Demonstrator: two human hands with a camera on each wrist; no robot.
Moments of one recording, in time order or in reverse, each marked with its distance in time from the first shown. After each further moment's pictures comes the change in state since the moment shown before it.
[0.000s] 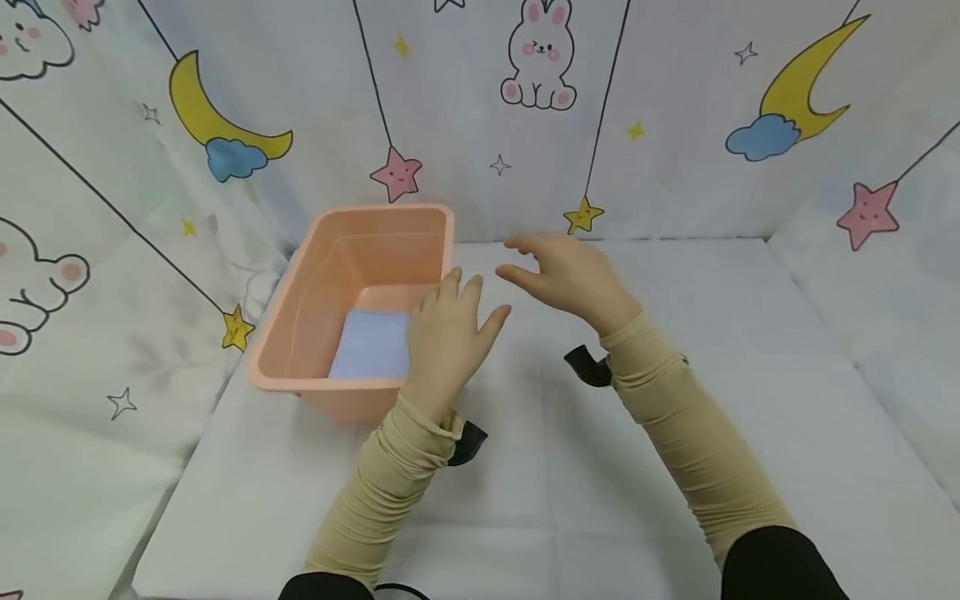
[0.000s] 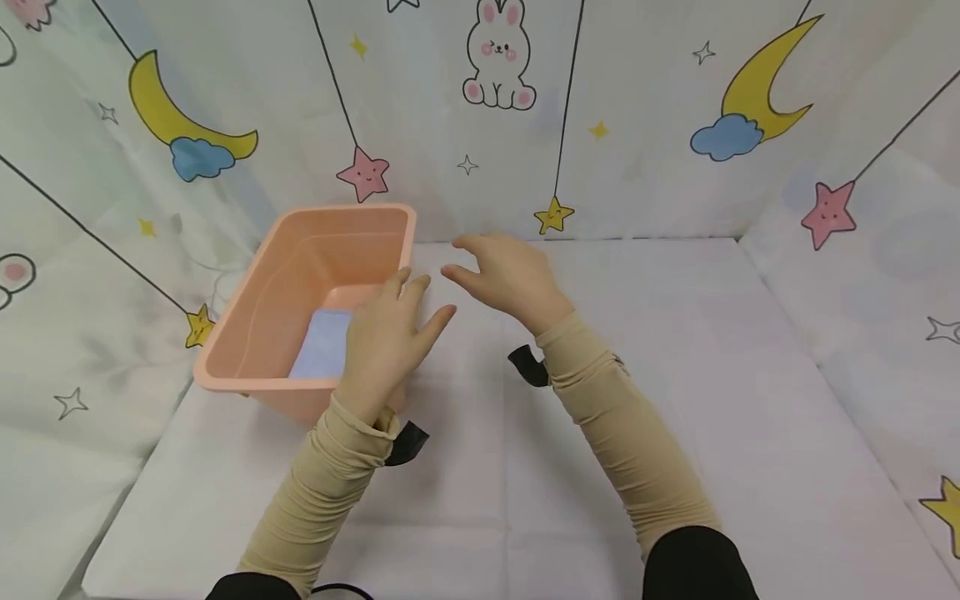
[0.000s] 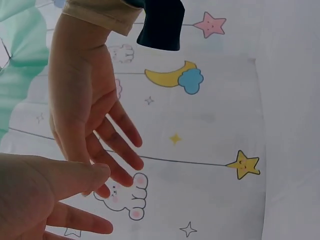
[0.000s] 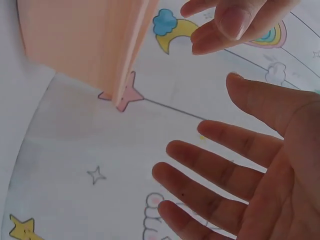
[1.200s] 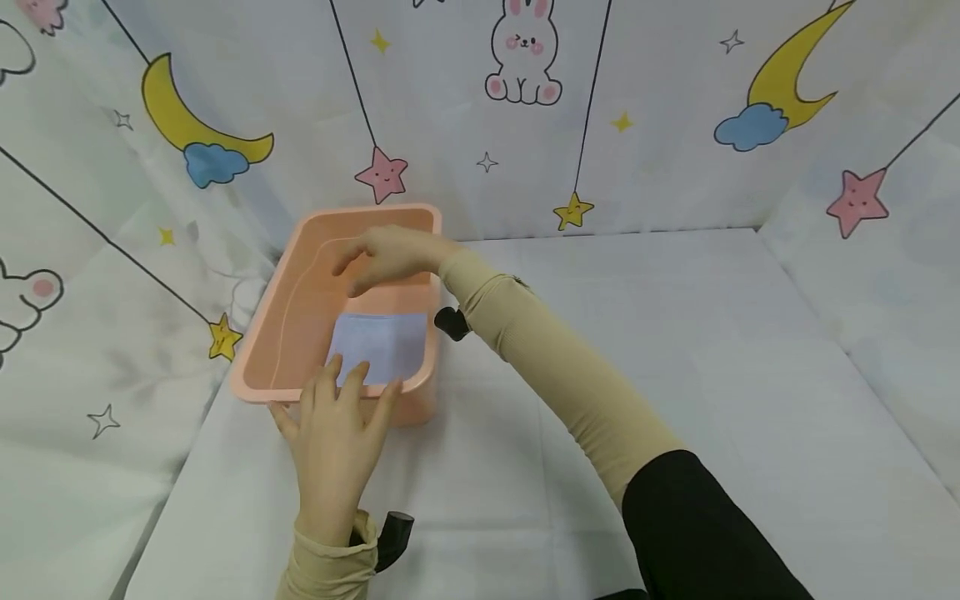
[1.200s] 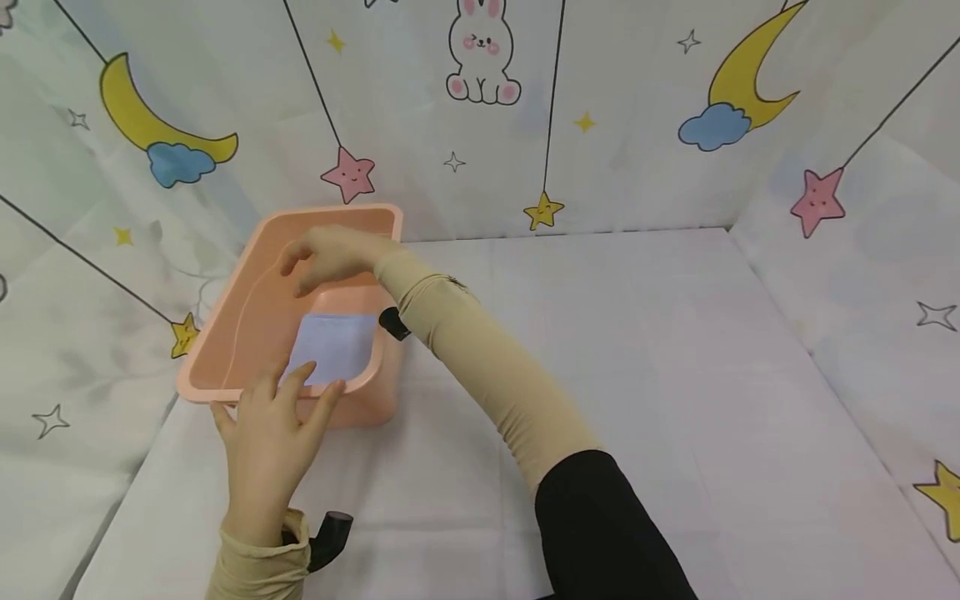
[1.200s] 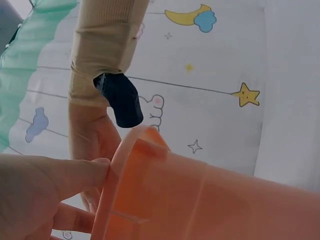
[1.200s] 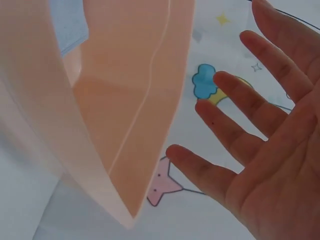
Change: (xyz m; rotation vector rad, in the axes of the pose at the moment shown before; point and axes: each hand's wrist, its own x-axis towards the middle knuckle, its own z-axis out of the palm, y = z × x) left_hand -0.093 -0.070 -0.015 -0.078 0.078 -0.288; right_hand 0.118 -0.098 0.041 0.188 -0.476 -0.367
